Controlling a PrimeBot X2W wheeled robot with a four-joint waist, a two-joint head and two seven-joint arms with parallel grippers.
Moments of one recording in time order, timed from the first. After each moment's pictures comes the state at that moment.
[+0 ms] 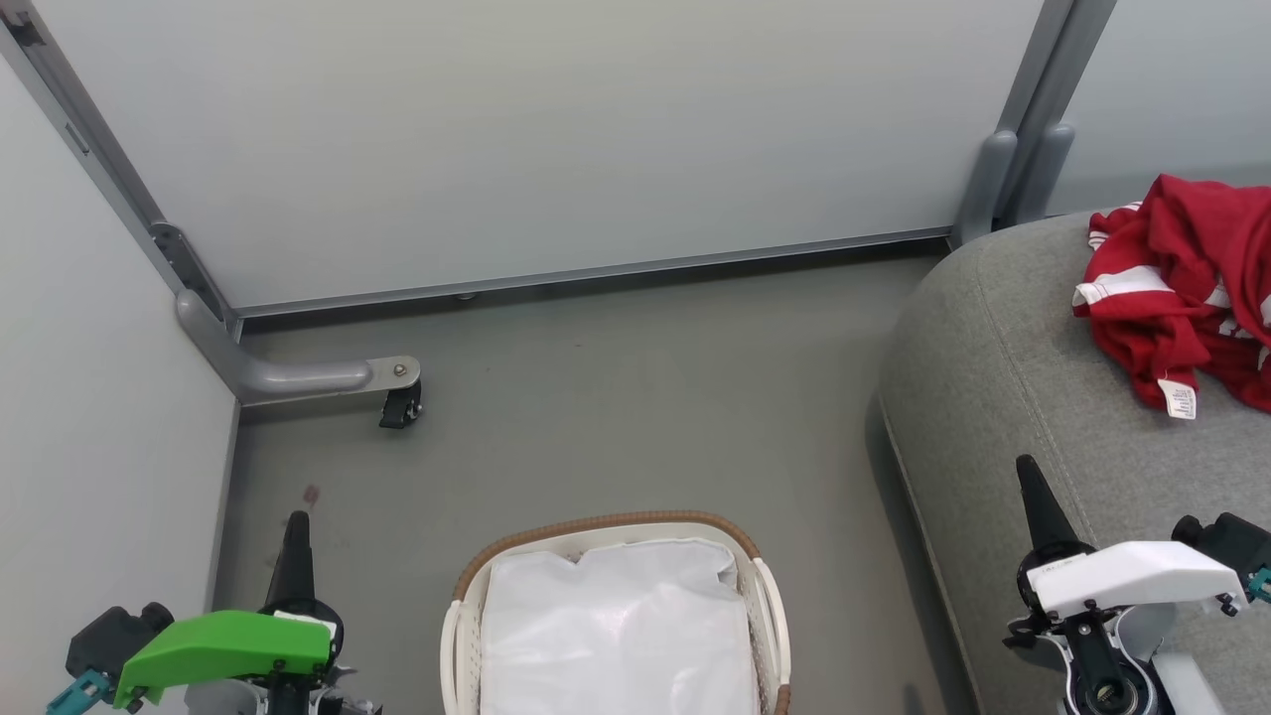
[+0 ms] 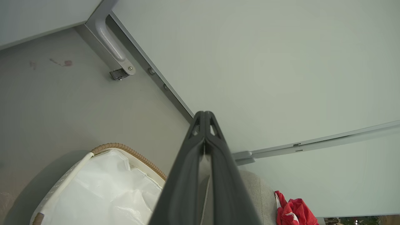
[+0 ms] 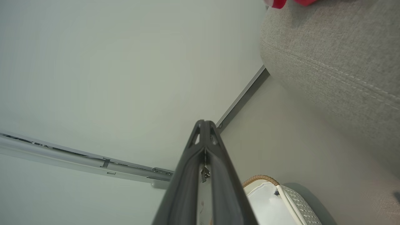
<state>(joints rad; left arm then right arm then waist) -0.06 0.05 0.03 0.30 -1.15 -0.11 -0.02 -0.12 -0.04 -0.06 0.30 1.08 0.13 -0.02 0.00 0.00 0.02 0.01</state>
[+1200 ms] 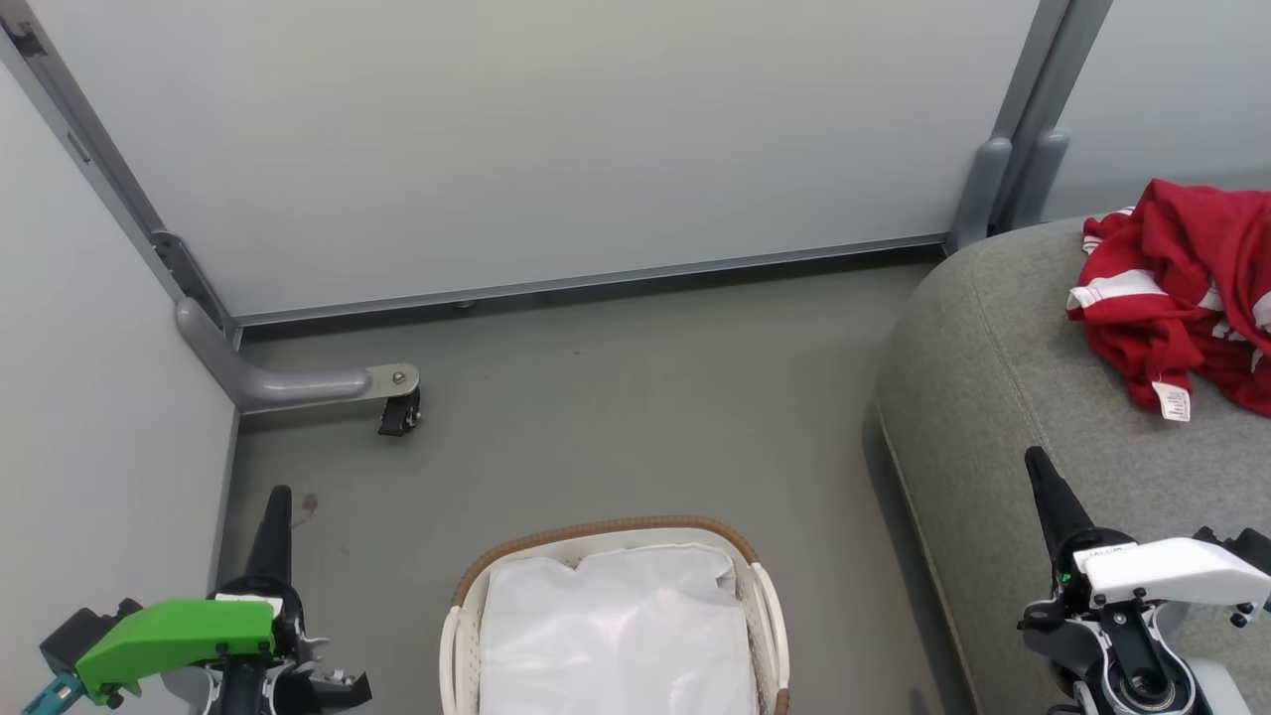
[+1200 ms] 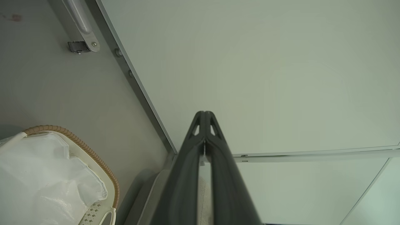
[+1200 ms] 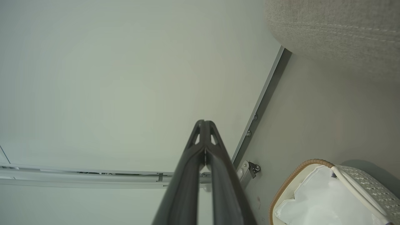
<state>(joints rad) -0.08 0.05 0.09 0.27 -1.44 -0.12 0.06 -0.12 -0.05 -0.09 0.26 1.41 0.13 0.06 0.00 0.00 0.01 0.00</state>
